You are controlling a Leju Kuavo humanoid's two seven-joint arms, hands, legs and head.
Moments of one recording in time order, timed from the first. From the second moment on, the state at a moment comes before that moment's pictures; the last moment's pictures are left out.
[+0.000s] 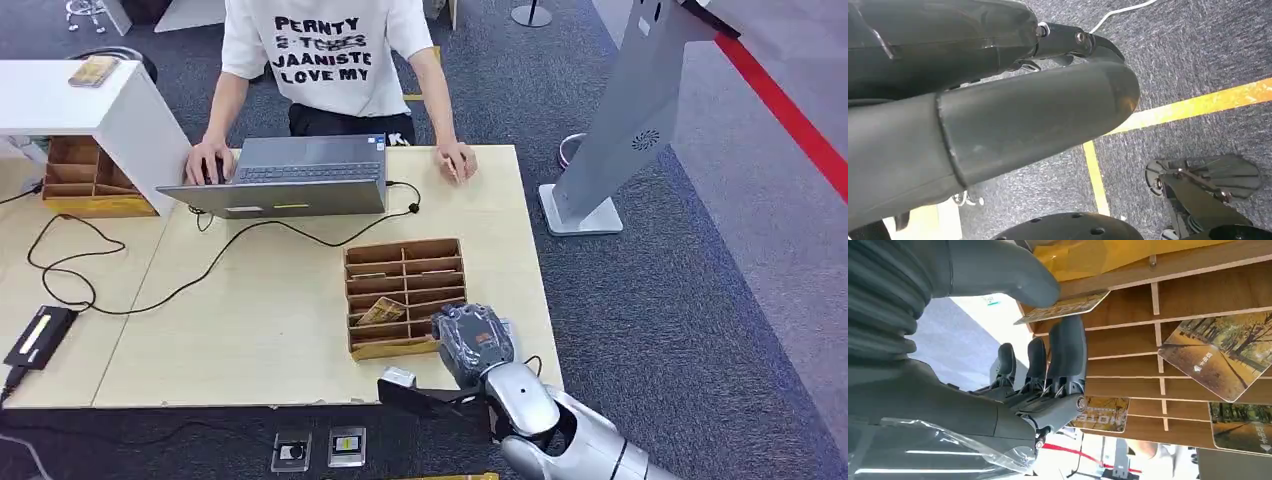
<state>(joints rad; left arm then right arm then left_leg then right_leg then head) -0.13 0.09 -1.32 -0.21 1.09 0.31 0.20 -0.52 -0.26 1.10 -1.40 0.96 -0.15 0.48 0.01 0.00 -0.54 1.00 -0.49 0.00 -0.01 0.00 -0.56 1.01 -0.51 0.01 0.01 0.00</state>
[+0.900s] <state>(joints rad) -0.13 0.09 -1.32 -0.21 1.08 0.31 0.18 -0.51 -0.27 1.09 -1.41 0.96 -0.16 0.49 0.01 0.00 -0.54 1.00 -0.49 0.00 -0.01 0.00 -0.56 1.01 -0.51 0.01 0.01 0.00</state>
